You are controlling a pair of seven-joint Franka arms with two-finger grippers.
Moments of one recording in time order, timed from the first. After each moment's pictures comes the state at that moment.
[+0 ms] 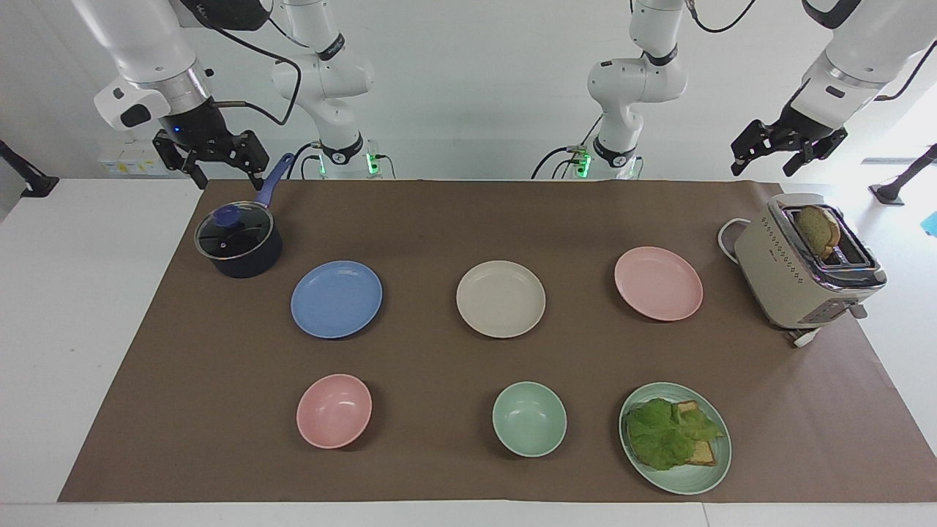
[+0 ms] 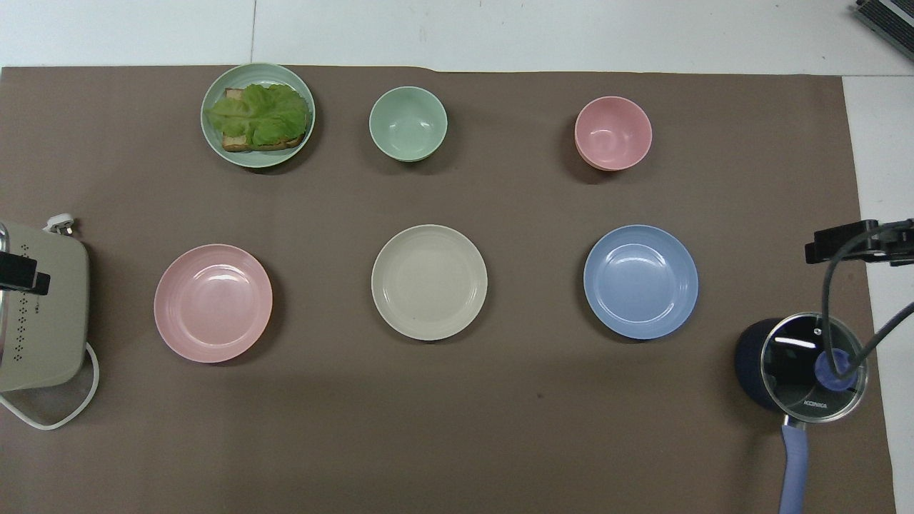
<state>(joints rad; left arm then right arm) -0.03 -0.09 0.07 -1.59 -0.02 1.42 0.08 0.13 -0.07 -0.18 -1.62 0.00 1.55 0.00</state>
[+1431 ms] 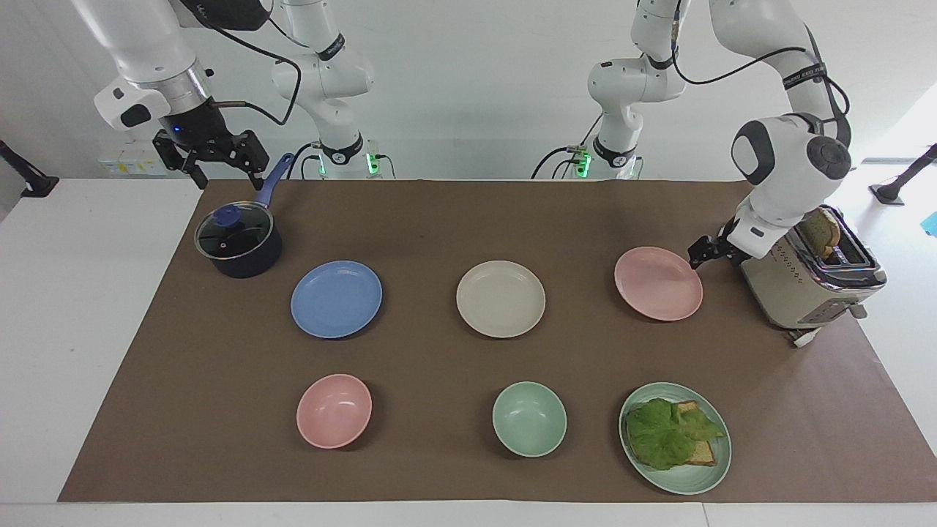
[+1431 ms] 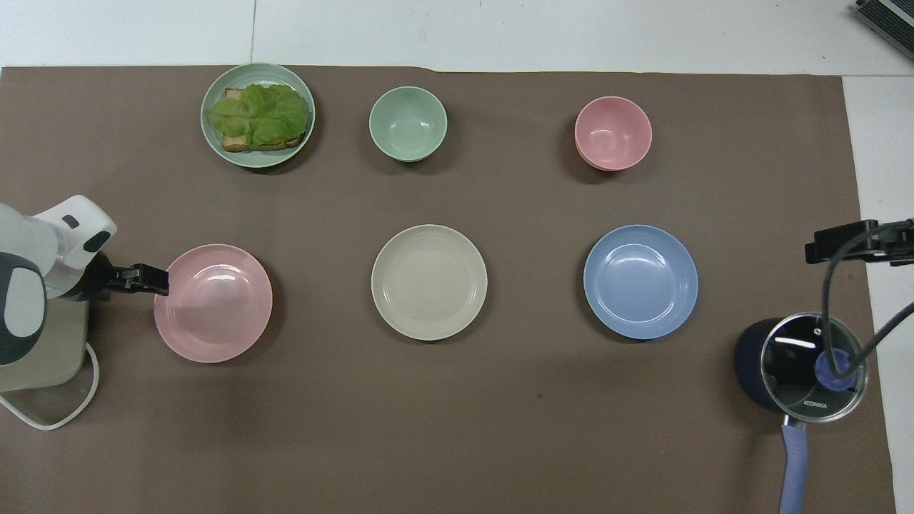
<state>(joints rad) 0.00 0.08 0.09 -2.12 -0.02 2.09 0.08 0.13 -0.07 -0.18 -1.62 0.00 1.55 0.00</state>
